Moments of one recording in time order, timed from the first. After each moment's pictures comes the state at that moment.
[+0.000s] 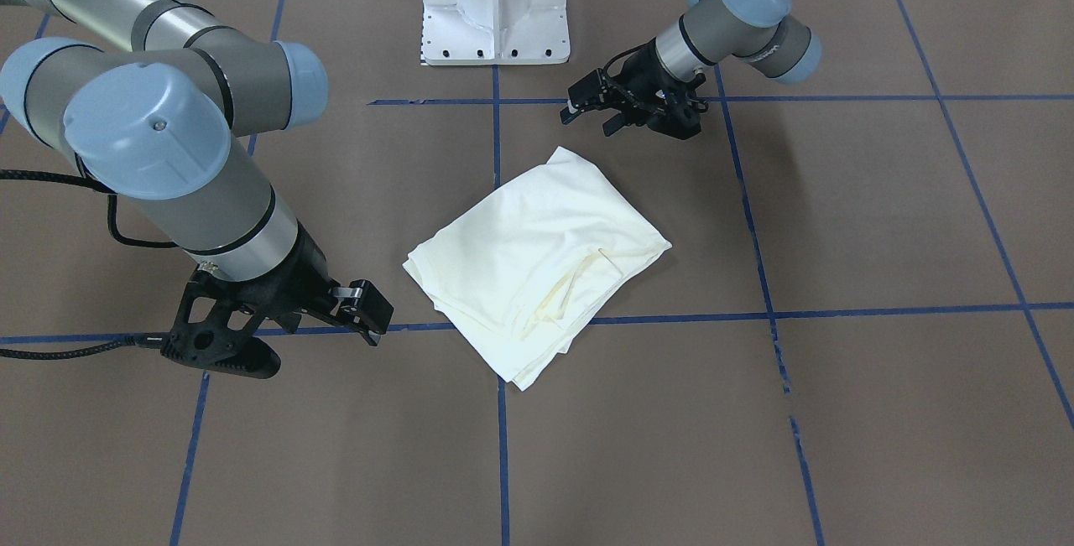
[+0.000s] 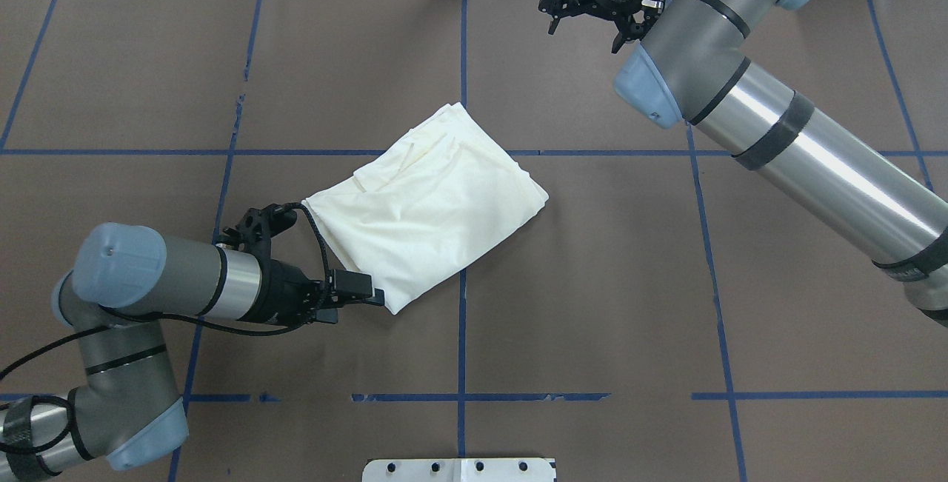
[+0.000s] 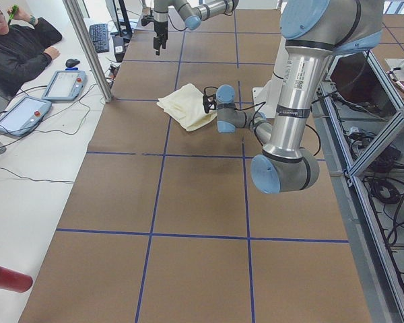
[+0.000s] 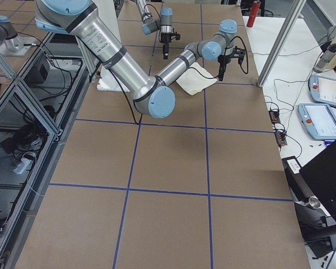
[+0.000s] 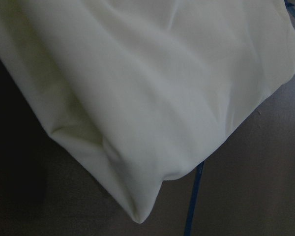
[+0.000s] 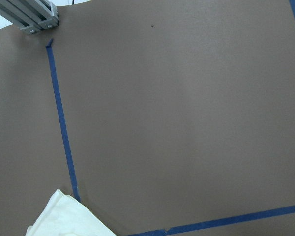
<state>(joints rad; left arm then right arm) -0.46 -1.80 -1.79 -2.52 -1.98 -1.63 0.94 -0.77 1.45 -1.51 2.14 1.16</state>
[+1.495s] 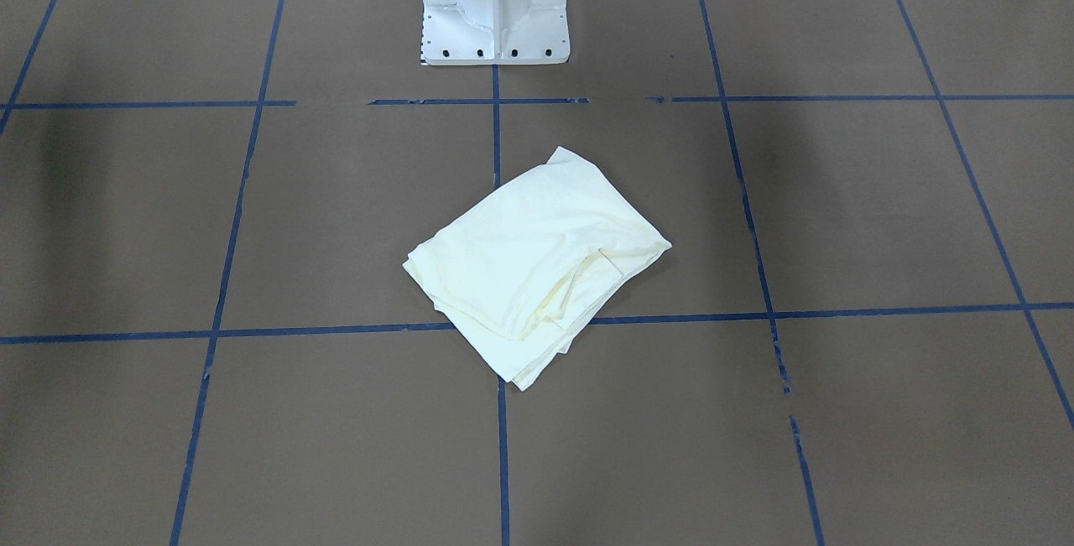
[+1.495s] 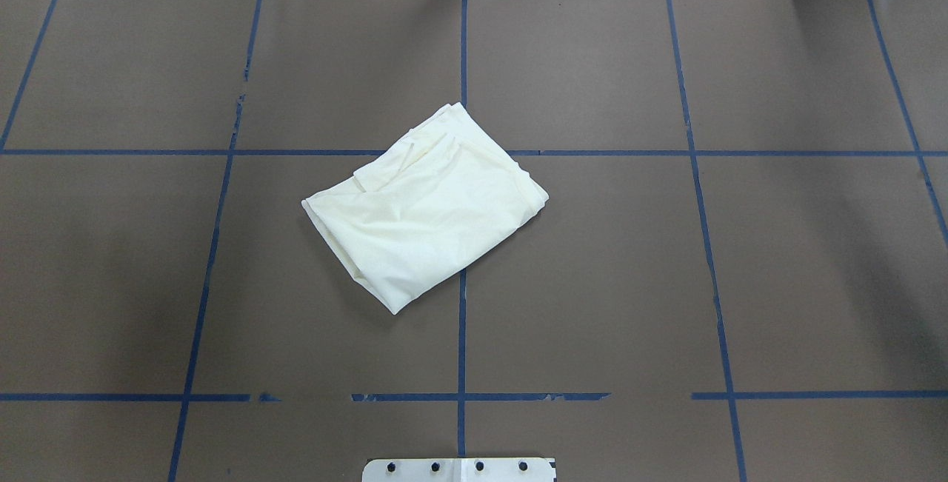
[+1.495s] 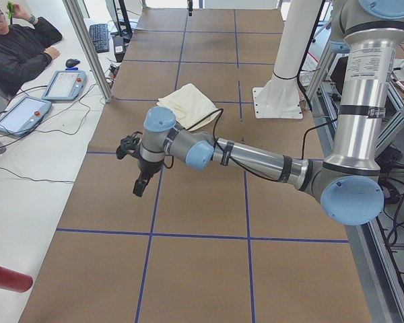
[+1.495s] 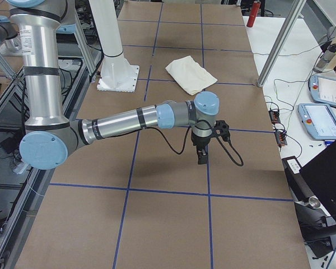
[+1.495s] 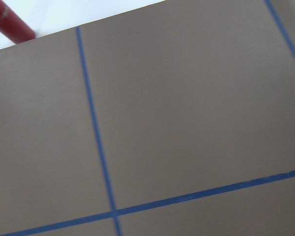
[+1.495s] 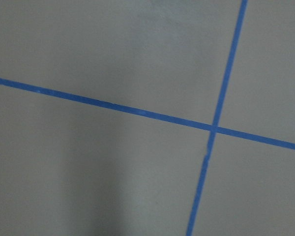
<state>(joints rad) -1.59 -1.63 -1.60 -1.83 -2.15 0.15 1.48 -1.54 1.80 -1.73 2.29 -0.08</state>
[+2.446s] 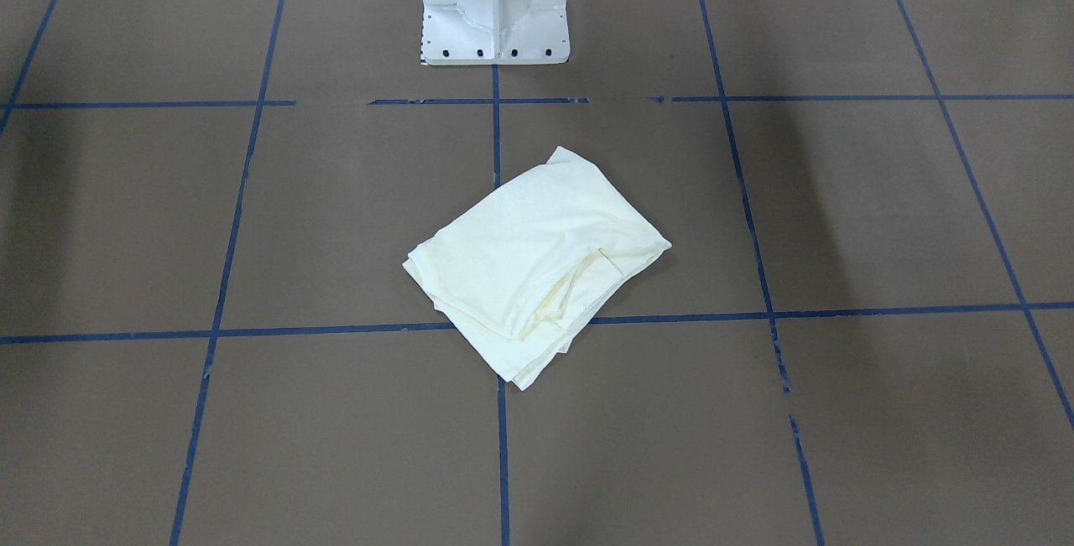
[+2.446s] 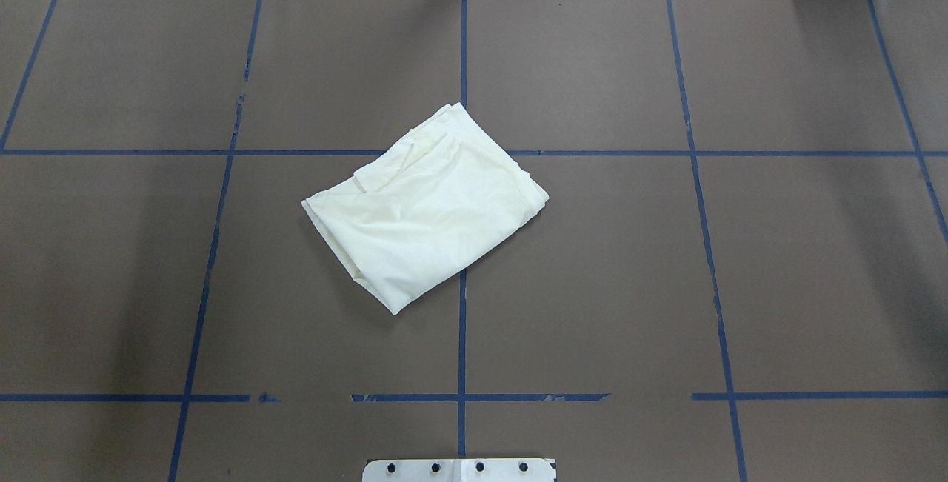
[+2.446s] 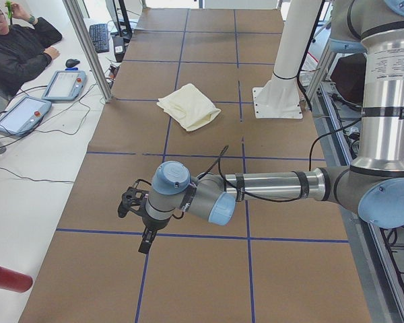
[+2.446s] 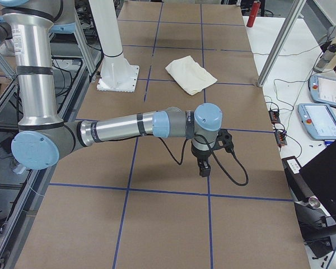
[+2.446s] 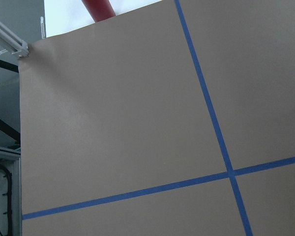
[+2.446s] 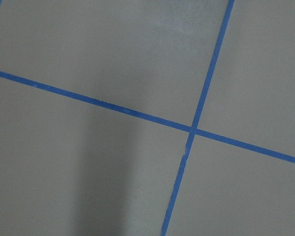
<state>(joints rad) -1.62 -1.54 -1.56 -1.96 -2.21 -0.09 1.58 -1.54 1.72 -1.72 2.35 -0.19</state>
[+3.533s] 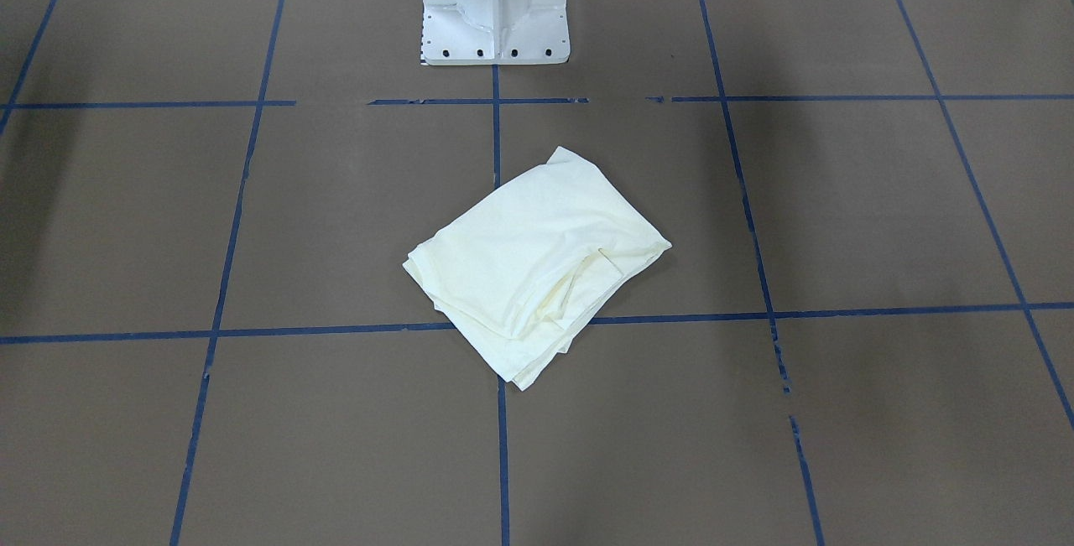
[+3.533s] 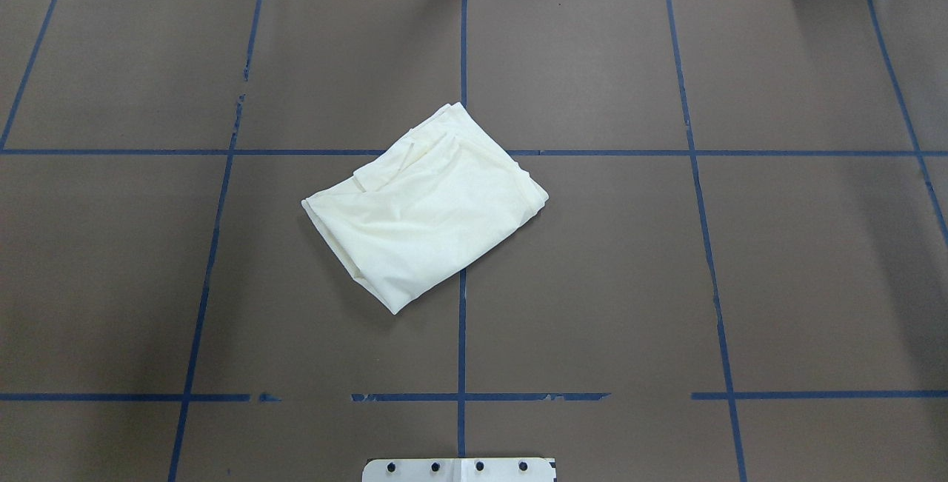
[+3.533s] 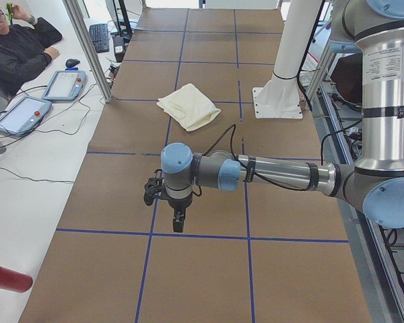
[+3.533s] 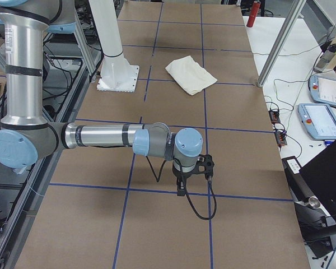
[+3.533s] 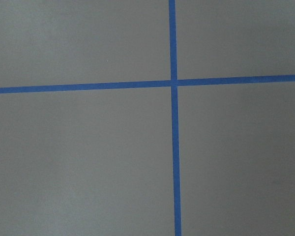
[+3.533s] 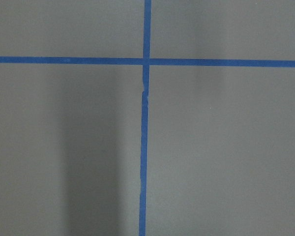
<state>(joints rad) -1.50 -1.46 -1.77 -1.59 -2.28 -0.06 1.61 -1.66 1.72 -1.71 2.36 -0.09</state>
